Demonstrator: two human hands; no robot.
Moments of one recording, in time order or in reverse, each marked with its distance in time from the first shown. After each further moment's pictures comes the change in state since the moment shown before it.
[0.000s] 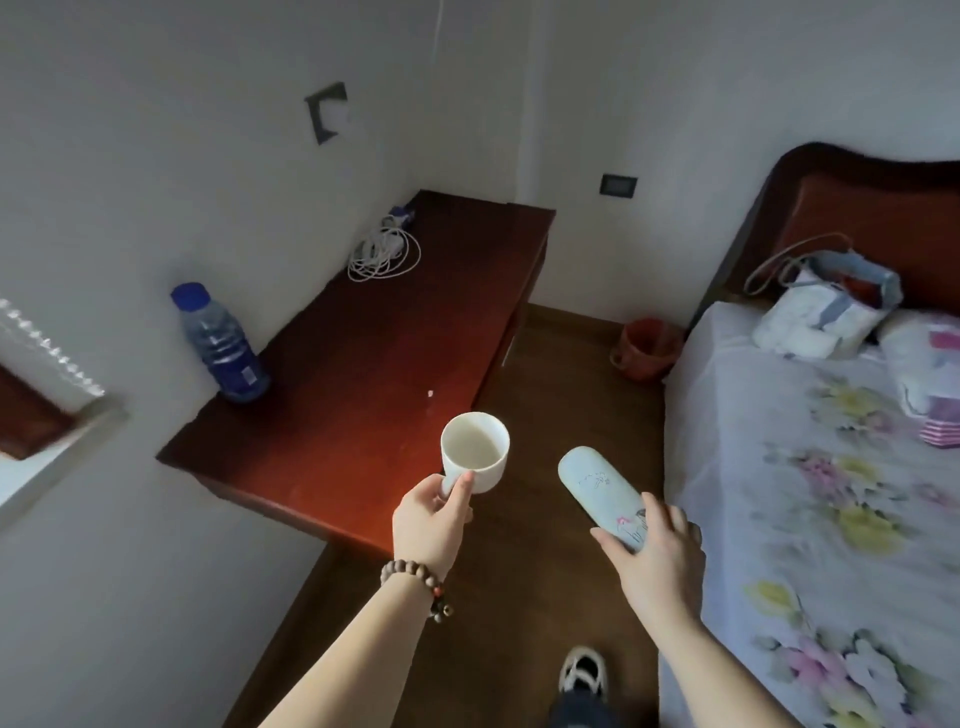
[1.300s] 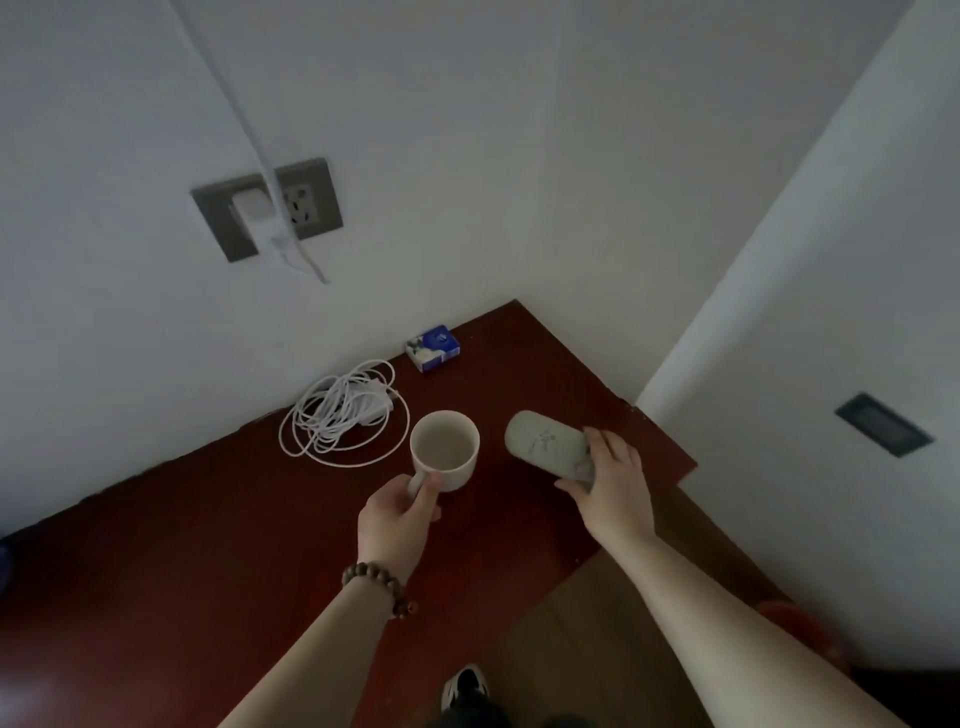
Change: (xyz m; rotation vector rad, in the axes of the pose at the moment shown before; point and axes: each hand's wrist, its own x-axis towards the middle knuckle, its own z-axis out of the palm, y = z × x) left_hand 0.527 0.194 0.156 -0.220 0.519 -0.370; right_hand 0.717 -0.240 0.223 0.119 -0.484 -0.780
